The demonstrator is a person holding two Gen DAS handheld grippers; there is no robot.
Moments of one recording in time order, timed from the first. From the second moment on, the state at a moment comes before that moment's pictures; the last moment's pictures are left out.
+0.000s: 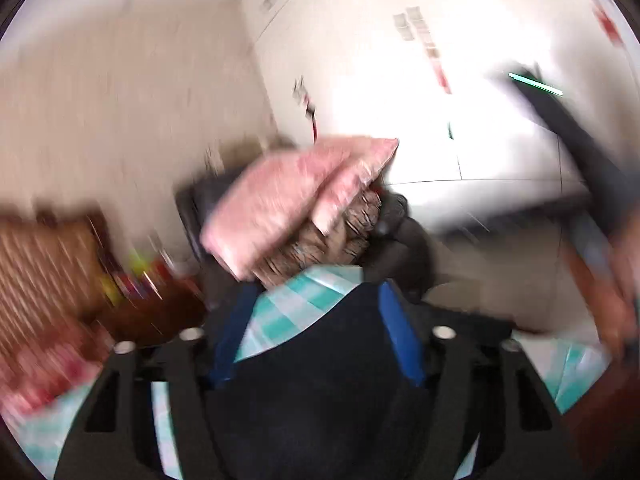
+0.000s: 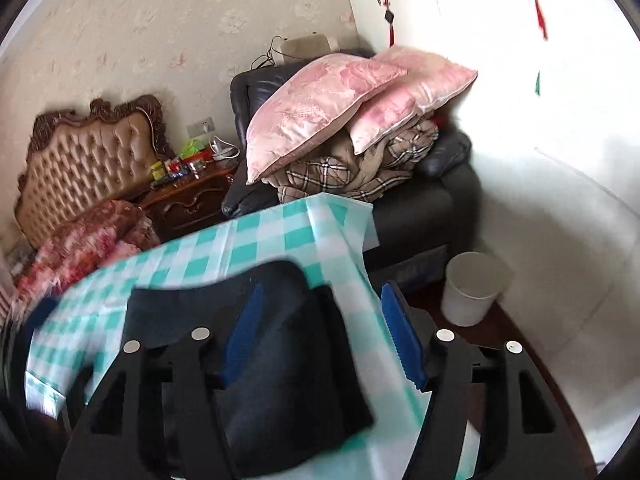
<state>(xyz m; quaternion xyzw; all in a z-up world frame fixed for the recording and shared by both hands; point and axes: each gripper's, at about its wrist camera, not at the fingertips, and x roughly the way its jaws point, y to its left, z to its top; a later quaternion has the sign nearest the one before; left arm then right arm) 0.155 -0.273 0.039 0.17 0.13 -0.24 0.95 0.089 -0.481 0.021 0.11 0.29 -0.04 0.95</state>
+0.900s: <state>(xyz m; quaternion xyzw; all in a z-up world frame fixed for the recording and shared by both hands) 0.270 -0.327 -0.008 0.10 0.40 -0.29 0.86 0.110 -0.455 -0.072 0.09 0.40 -0.09 0.91</state>
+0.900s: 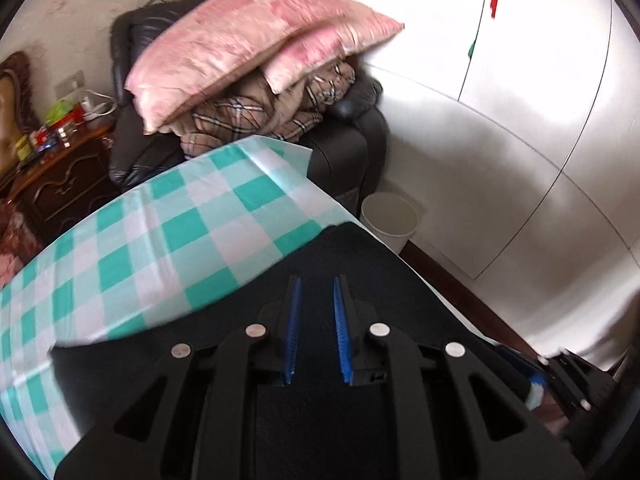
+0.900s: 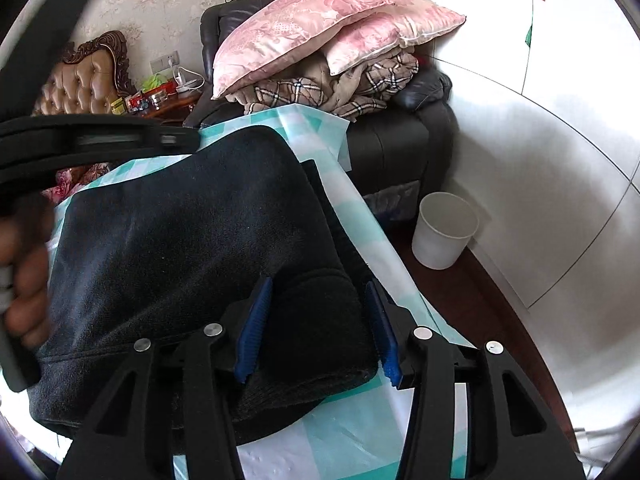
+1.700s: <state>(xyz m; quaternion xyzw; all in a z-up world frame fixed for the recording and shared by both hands) 0.121 -0.221 -0.035 0.09 0.39 -0.24 0.88 0.115 -0.399 -0.004 -0.01 0.36 -0.05 0.93</state>
